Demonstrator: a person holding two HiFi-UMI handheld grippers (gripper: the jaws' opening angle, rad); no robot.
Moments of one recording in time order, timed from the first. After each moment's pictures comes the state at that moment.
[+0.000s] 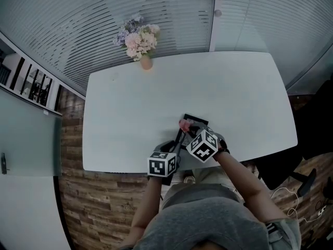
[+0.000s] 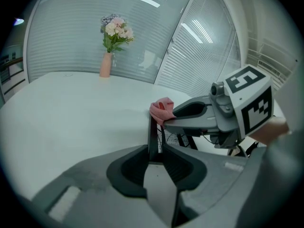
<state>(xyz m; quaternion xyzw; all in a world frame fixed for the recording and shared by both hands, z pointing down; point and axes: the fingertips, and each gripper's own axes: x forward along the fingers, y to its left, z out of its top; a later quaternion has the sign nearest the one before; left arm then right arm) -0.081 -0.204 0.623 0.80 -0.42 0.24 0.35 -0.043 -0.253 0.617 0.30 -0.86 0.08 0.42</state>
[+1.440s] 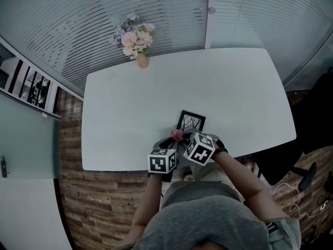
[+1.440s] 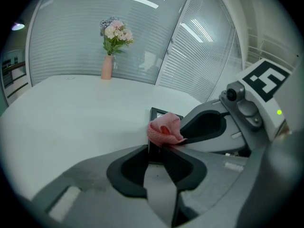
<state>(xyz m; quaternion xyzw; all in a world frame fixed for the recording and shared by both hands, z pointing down) -0.081 -0.204 0.622 0.80 -0.44 0.25 0.34 -0.069 -0.196 0.616 0.18 -0.88 0.09 0.44</state>
